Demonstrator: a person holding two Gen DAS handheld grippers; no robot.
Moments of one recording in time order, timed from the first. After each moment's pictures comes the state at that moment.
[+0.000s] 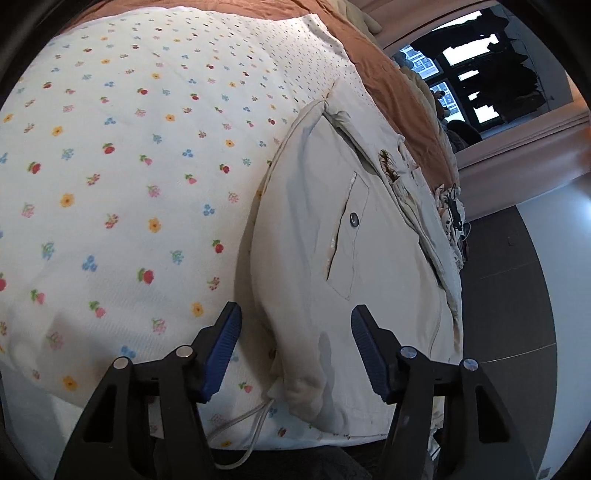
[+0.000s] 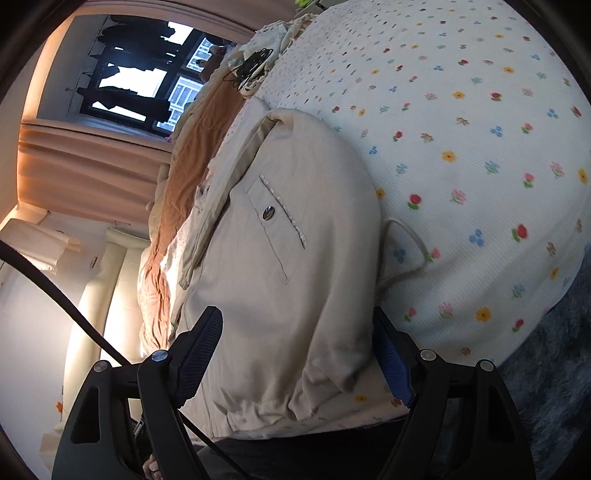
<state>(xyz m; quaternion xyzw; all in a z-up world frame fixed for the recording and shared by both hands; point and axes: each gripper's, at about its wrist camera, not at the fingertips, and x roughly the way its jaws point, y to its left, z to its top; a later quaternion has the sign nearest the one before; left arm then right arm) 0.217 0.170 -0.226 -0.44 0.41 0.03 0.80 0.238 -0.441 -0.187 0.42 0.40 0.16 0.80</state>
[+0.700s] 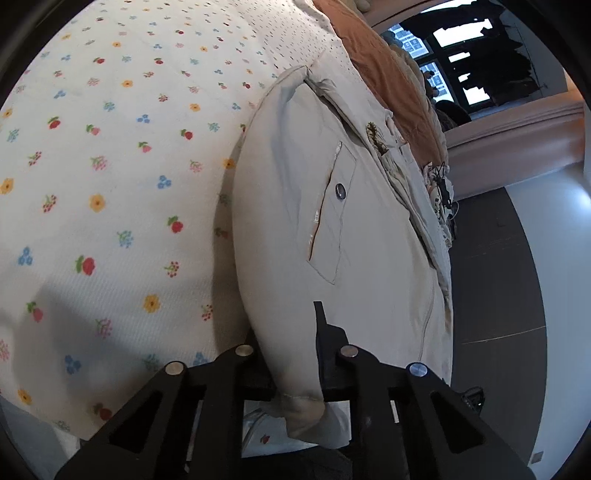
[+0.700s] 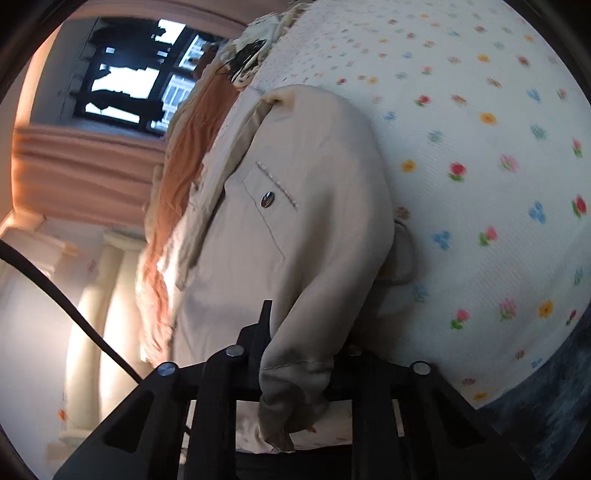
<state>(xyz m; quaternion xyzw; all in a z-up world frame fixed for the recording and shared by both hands) 0.227 0.159 -0.236 -0.45 0.43 -0.02 0.78 0.237 -0.428 -0.201 0.45 0.39 0.16 0.79</state>
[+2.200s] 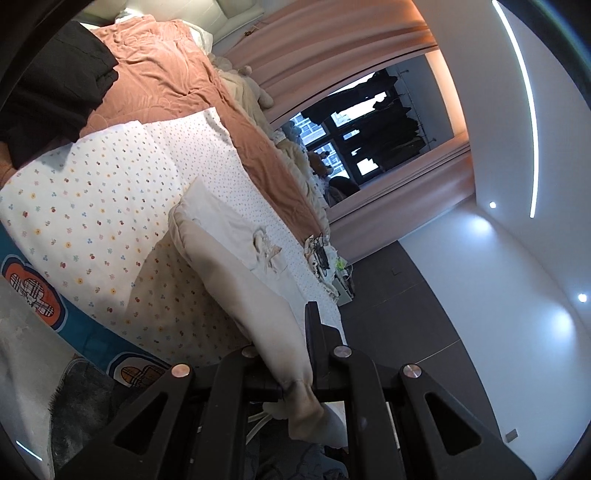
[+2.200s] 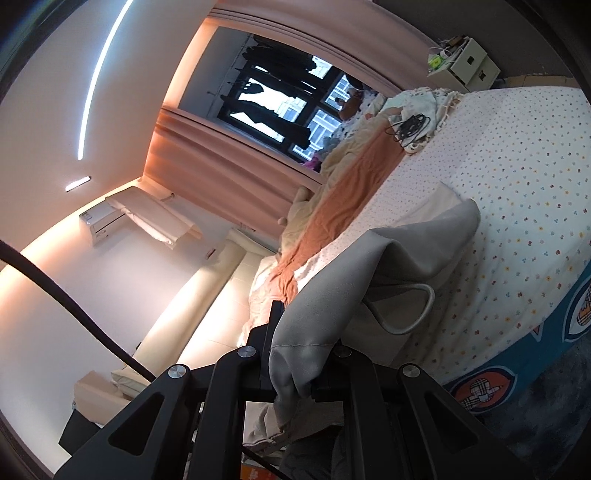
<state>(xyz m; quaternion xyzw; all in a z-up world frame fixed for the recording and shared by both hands) -0.002 0.177 -0.065 -0.48 0.19 -0.11 0.85 0.083 -0.440 -0.078 0.41 0.20 0.33 0.83</state>
